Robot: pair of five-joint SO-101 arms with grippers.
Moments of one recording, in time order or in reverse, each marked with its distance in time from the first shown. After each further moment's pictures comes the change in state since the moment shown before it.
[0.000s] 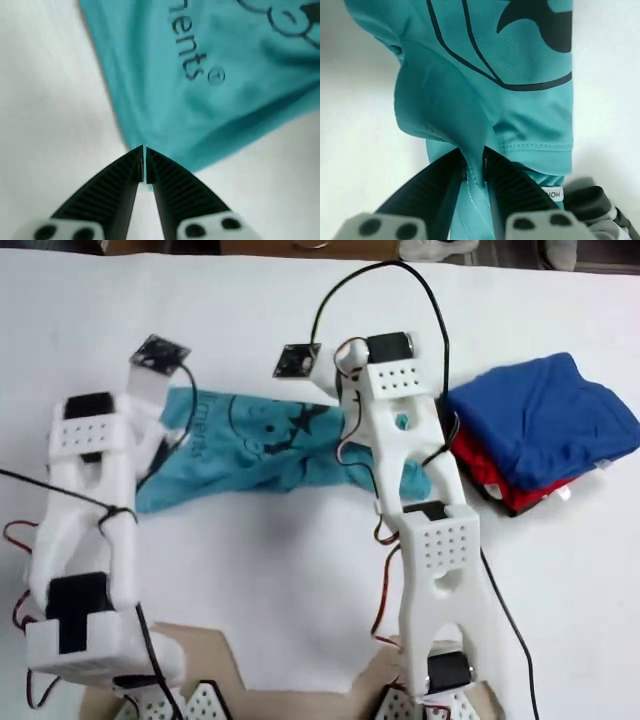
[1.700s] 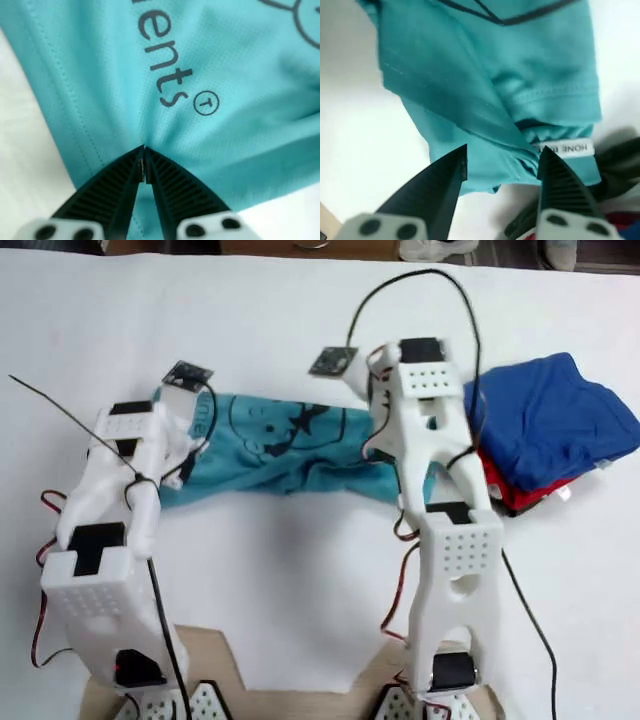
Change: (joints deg) left arm 2.5 18.2 -2.6 -5.5 4.3; right arm 7.1 -4.0 10.2 -0.4 -4.4
